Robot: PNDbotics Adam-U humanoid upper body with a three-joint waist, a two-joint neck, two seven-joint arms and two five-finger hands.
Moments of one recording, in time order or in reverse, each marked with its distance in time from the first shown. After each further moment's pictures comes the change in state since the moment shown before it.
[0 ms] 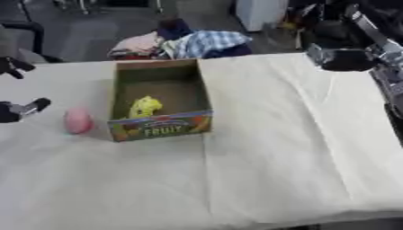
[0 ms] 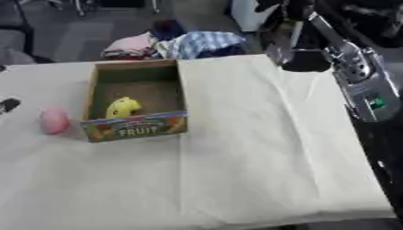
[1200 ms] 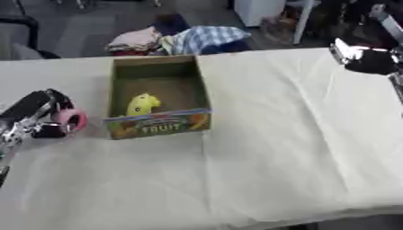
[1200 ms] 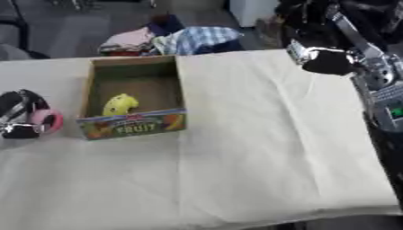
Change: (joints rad) left arm -0.052 -0.128 0.012 0.174 -0.163 0.038 0.055; right arm 0.020 0.008 -0.016 -0.015 -0.030 0.020 0.011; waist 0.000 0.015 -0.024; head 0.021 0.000
